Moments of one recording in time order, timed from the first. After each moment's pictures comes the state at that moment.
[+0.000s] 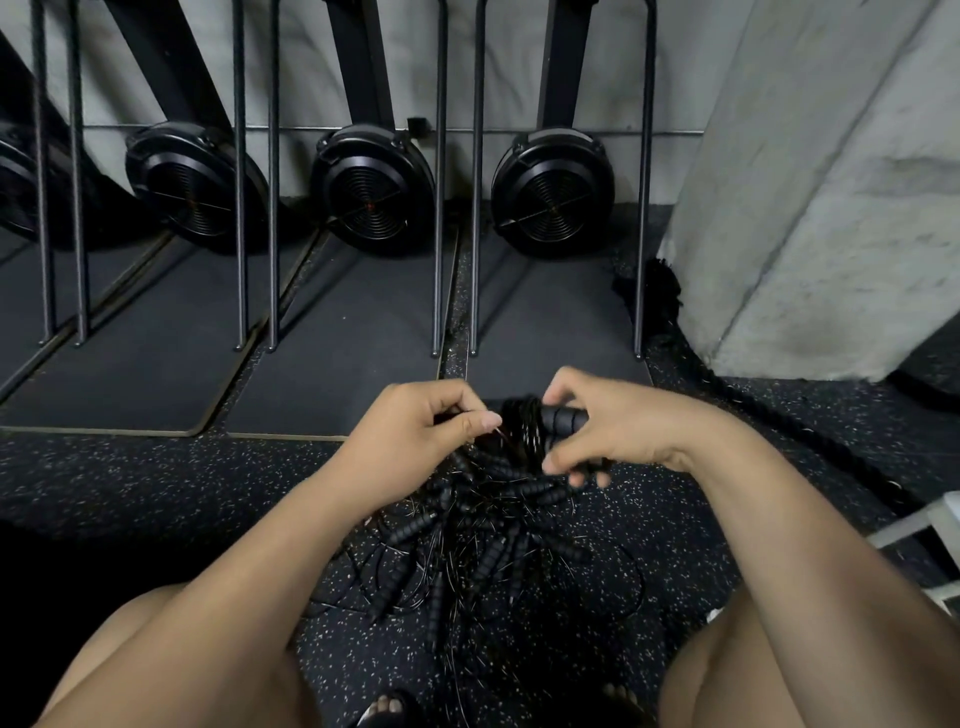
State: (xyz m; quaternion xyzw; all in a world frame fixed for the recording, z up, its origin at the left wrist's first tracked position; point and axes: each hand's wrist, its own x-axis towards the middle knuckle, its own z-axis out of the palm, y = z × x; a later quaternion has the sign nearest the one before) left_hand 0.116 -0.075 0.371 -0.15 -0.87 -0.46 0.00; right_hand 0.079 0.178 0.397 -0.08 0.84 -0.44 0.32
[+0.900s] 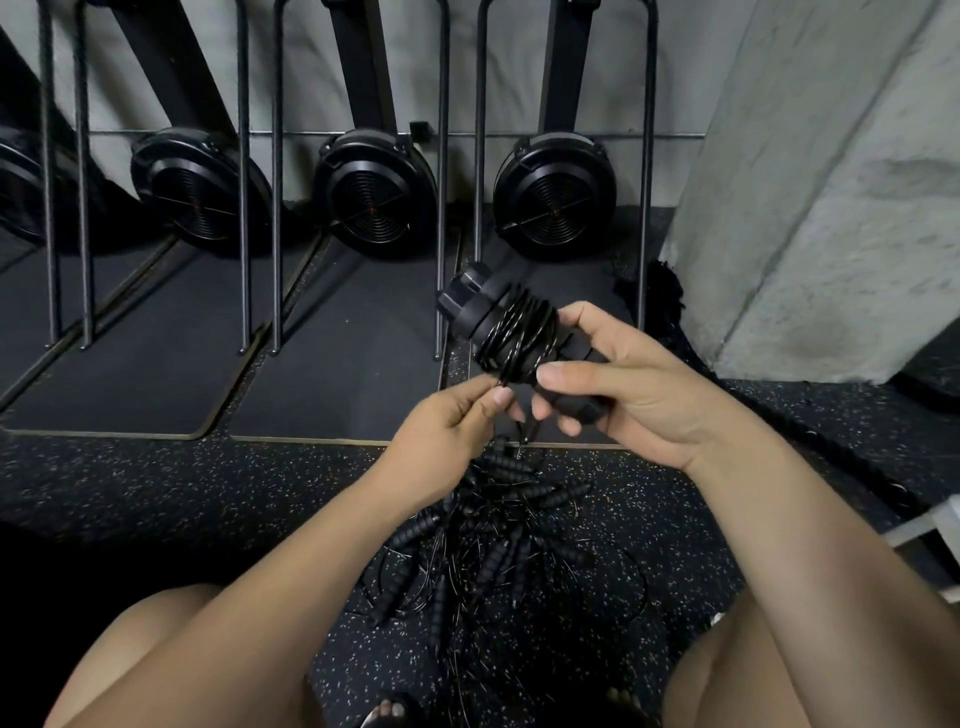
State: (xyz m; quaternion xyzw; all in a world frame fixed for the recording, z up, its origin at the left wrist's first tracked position) left_hand 0.111 -0.050 0.356 -0.13 -0.80 -0.58 -0.04; right_hand 0.088 0.171 0.424 -0.17 0.60 -0.74 0.24
